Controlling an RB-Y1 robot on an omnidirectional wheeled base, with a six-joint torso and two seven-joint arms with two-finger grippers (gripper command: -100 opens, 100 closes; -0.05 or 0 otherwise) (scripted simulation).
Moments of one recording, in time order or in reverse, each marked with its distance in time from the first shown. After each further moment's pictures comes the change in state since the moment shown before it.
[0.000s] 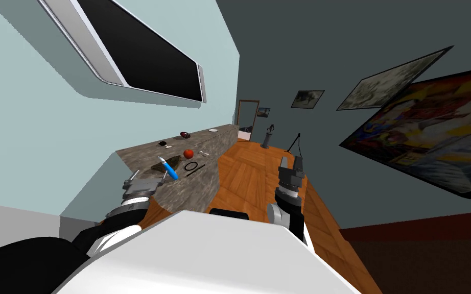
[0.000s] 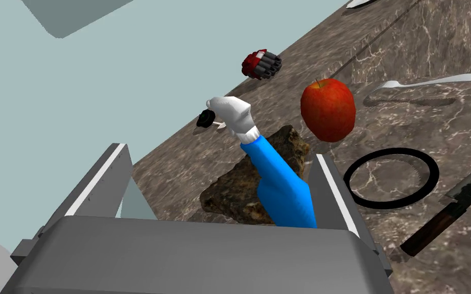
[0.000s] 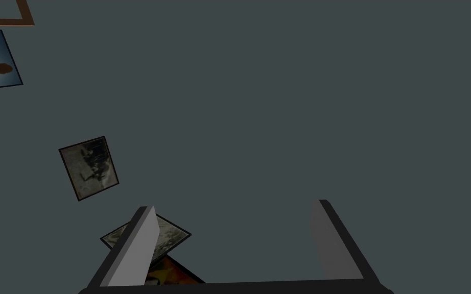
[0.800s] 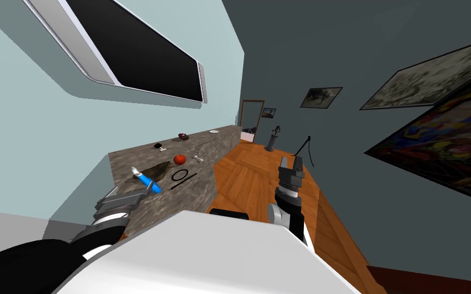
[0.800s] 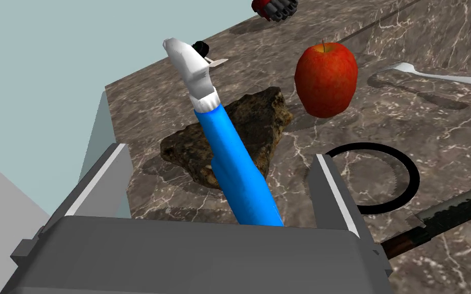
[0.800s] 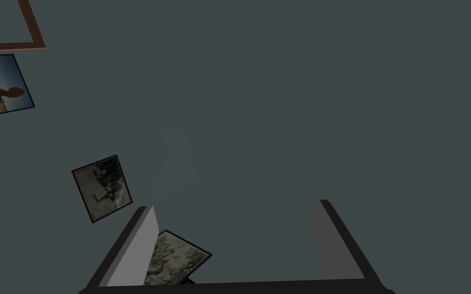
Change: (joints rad) left arm 0.111 0.006 0.079 0.065 0.201 0.026 0.159; right arm 0.000 0.000 0.000 0.000 0.000 0.000 0.000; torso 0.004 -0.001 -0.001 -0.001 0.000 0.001
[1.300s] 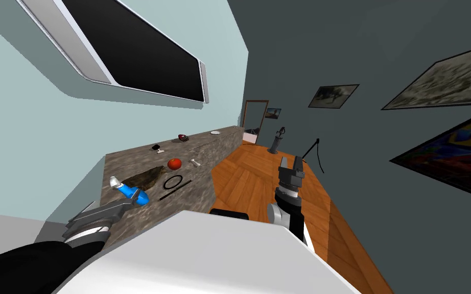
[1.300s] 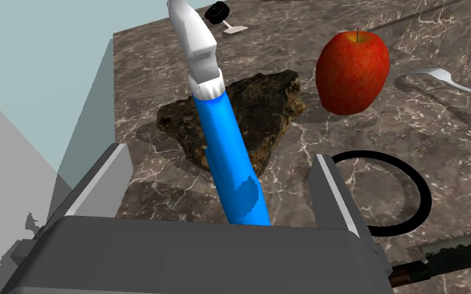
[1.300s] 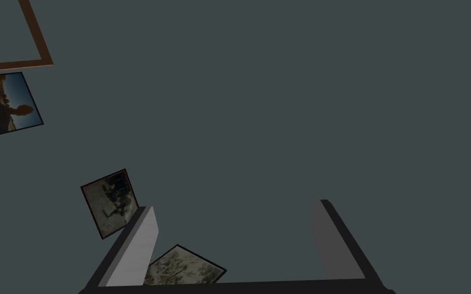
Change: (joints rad) left arm 0.065 -0.008 0.062 0.038 0.109 0.024 0.110; right arm 0.000 0.000 0.000 0.000 0.000 0.000 0.000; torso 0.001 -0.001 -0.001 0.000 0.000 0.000
